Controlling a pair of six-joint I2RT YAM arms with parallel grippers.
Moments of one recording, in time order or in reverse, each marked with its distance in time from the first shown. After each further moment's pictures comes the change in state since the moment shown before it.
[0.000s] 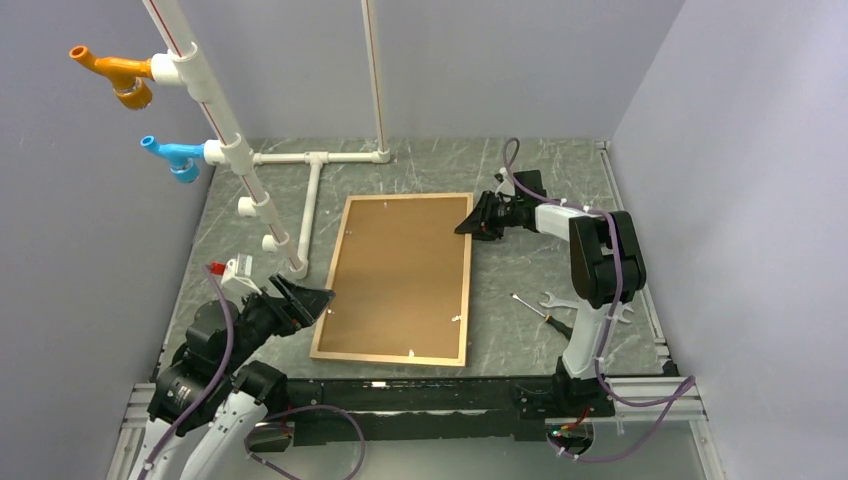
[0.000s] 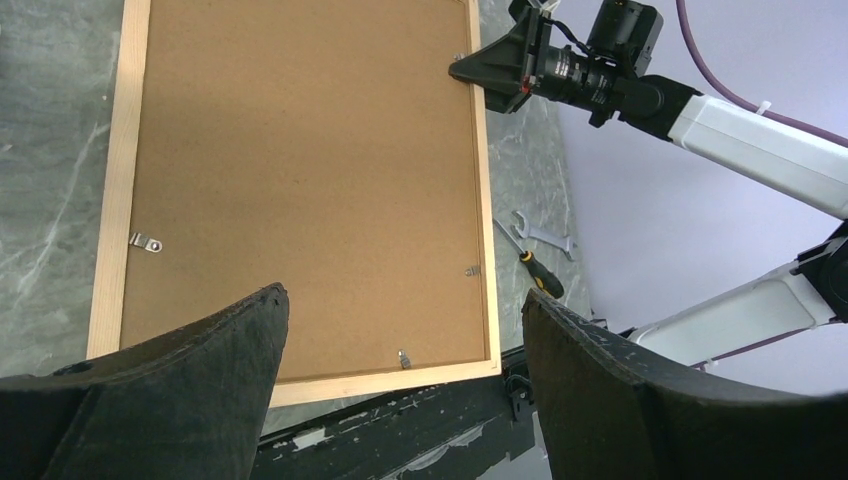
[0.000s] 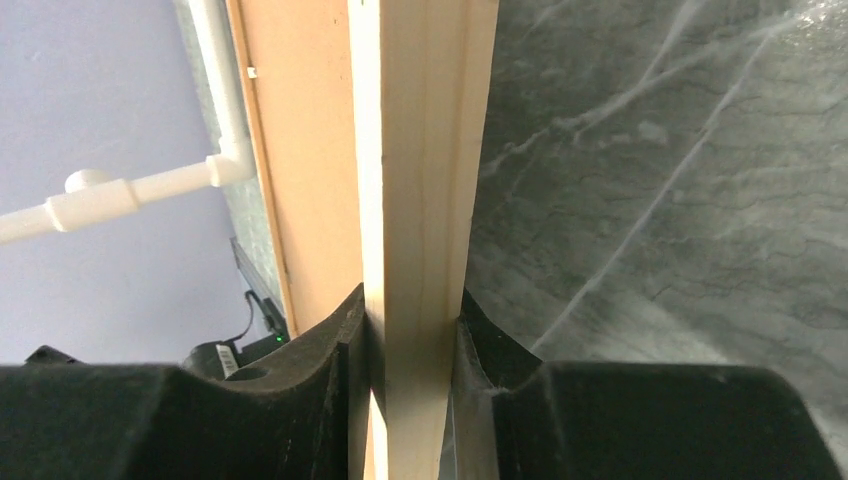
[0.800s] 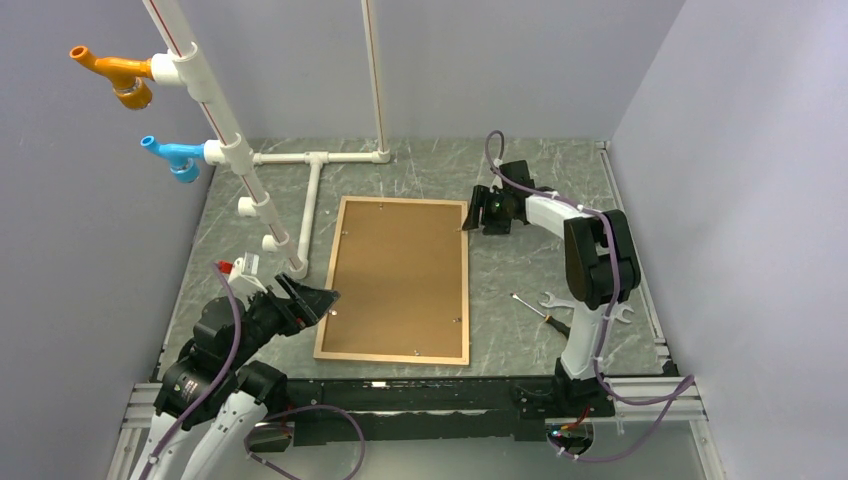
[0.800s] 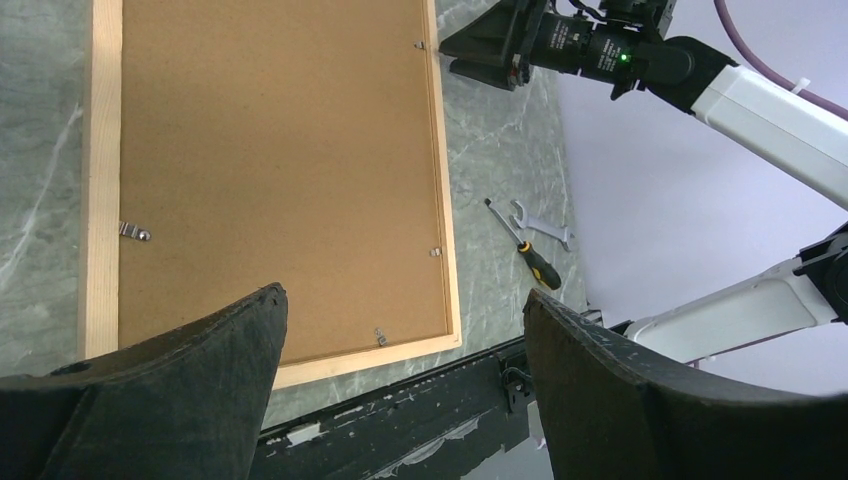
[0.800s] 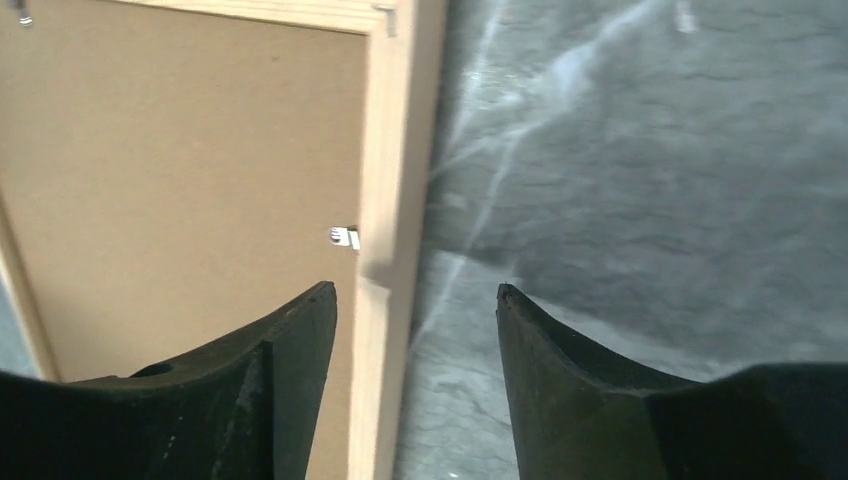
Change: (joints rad) left arm 0.000 0.013 -0.039 0.027 0.027 -0.022; right arm 0.068 0.018 0.124 -0.185 0.437 -0.237
